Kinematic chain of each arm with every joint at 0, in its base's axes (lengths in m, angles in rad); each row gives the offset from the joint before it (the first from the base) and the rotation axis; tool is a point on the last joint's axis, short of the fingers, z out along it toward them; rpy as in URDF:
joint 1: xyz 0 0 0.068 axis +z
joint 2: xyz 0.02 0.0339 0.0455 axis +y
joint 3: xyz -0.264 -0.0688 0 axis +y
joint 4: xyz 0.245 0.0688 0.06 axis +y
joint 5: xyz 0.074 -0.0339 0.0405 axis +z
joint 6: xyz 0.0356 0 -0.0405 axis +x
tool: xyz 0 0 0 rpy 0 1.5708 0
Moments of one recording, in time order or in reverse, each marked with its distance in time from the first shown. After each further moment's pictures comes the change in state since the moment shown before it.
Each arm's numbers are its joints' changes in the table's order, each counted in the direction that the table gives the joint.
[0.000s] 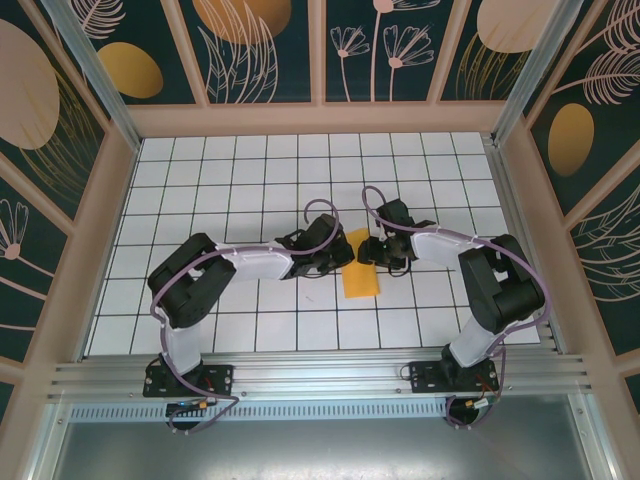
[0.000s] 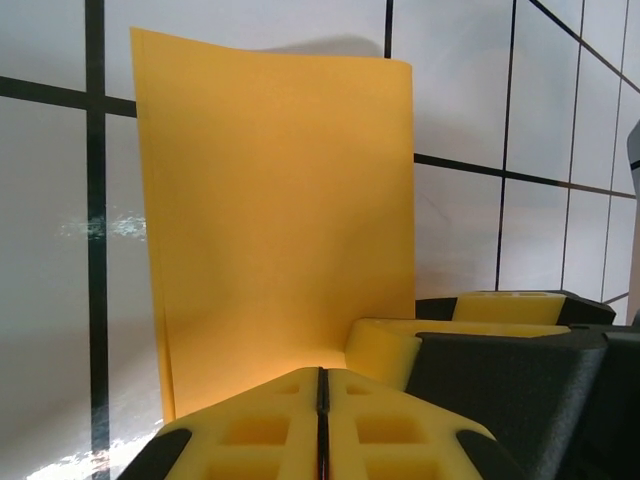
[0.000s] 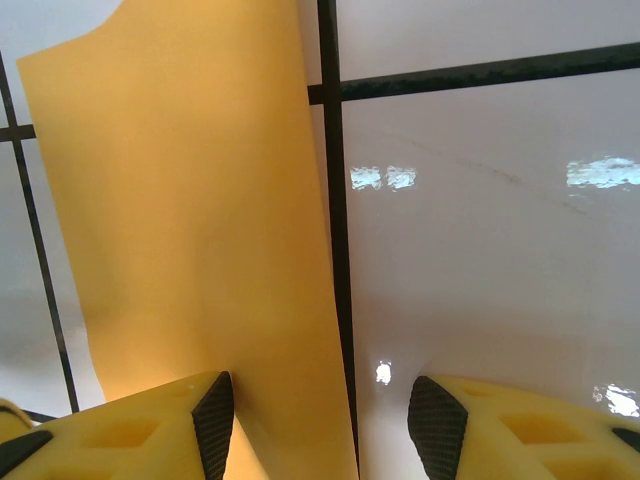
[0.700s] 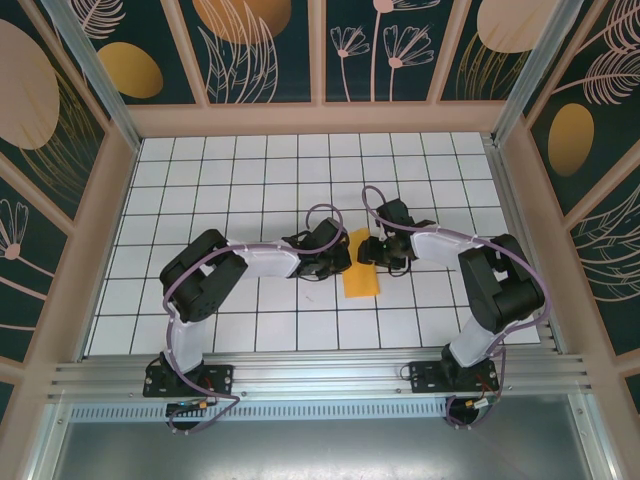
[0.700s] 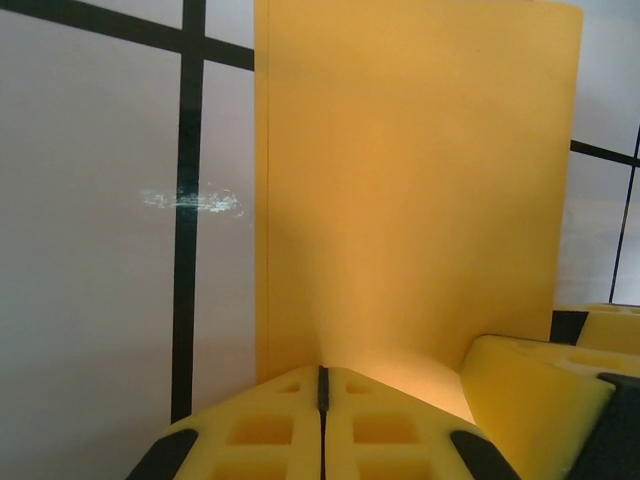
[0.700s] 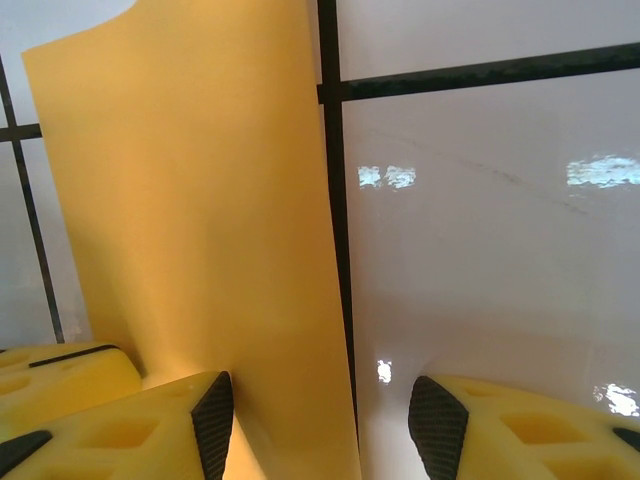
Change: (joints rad) left arm -0.003 0.074 -0.044 0.091 0.016 0.007; right arm 0.000 0.002 -0.006 0.005 0.000 0.000
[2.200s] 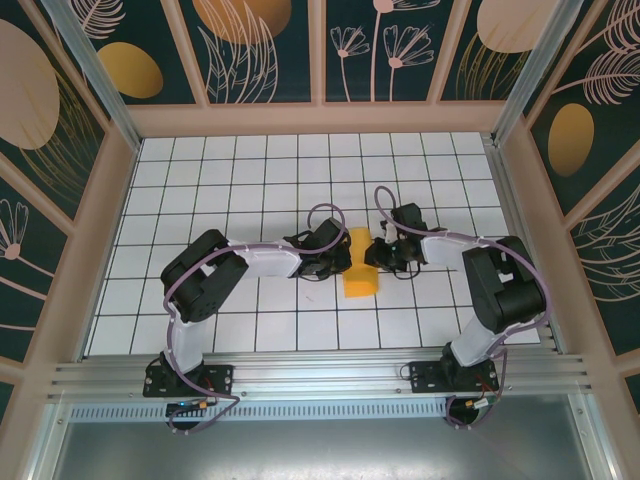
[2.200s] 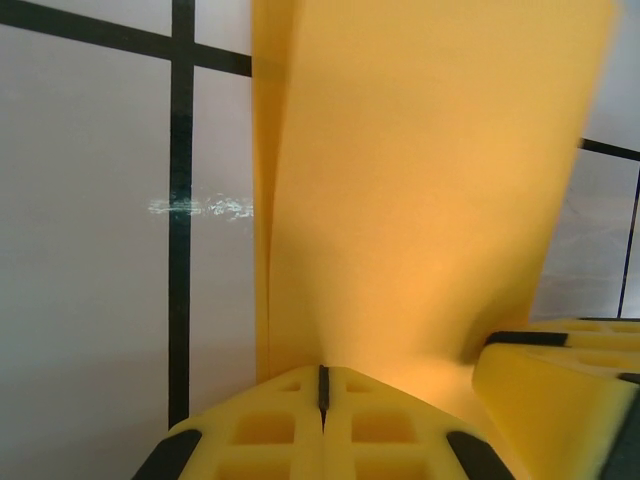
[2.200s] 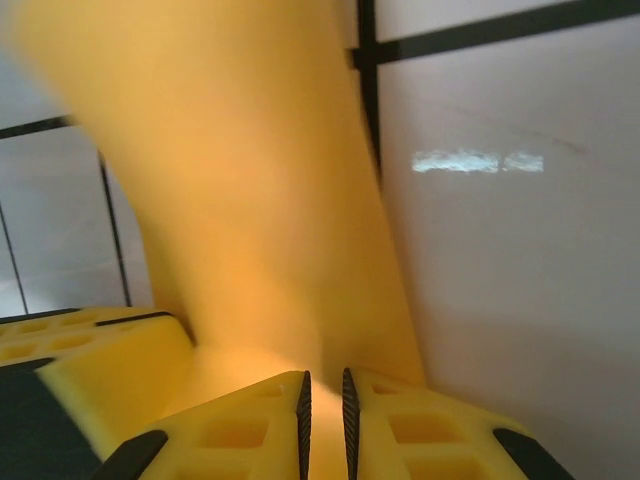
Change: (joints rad) left arm -0.002 0.005 -0.011 0.017 0.018 0.020; right arm -0.095 -0.016 0.104 -0.149 0.239 -0.003
